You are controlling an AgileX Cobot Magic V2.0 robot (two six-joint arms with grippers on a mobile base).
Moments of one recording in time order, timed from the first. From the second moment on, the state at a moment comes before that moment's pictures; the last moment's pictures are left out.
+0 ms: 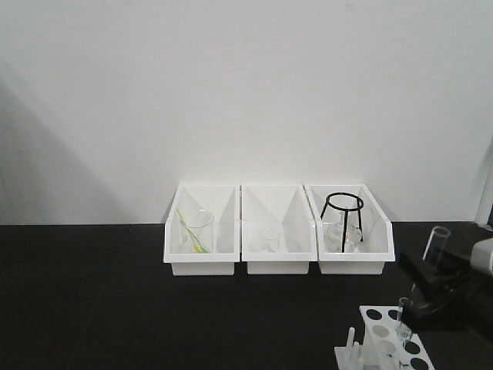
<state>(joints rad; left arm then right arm) 0.08 -0.02 0.03 0.05 0.29 -0.16 0.03 1.23 -0.57 -0.54 -0.57 0.45</state>
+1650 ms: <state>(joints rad) 0.08 -0.02 0.03 0.05 0.29 -0.16 0.03 1.23 -0.54 -0.34 -0.57 0.34</state>
